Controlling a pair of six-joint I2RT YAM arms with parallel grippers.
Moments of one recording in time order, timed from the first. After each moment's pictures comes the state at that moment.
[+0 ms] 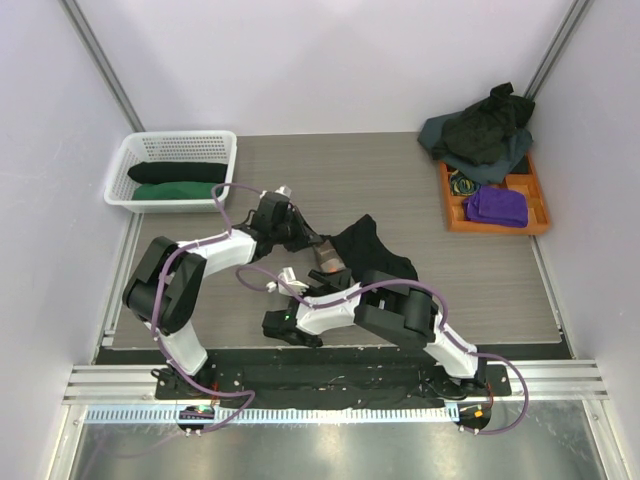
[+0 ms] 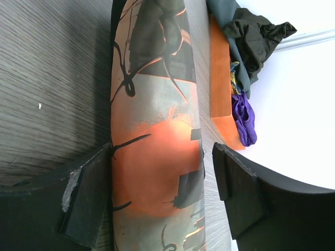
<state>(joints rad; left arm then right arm) -0.51 1.73 0.95 0.09 0.23 -0.91 1.31 2.22 1.36 -0.85 1.39 0.58</state>
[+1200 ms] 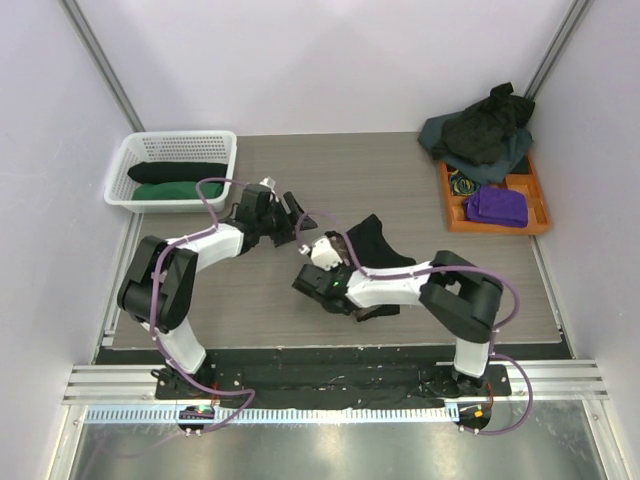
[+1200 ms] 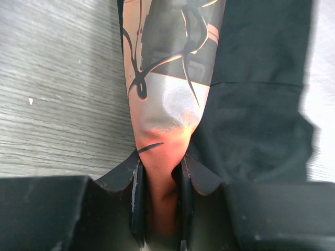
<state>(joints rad) -0.40 1.72 0.97 0.08 0.29 -0.86 1.12 1.87 1.08 -0.45 0.82 0.46</state>
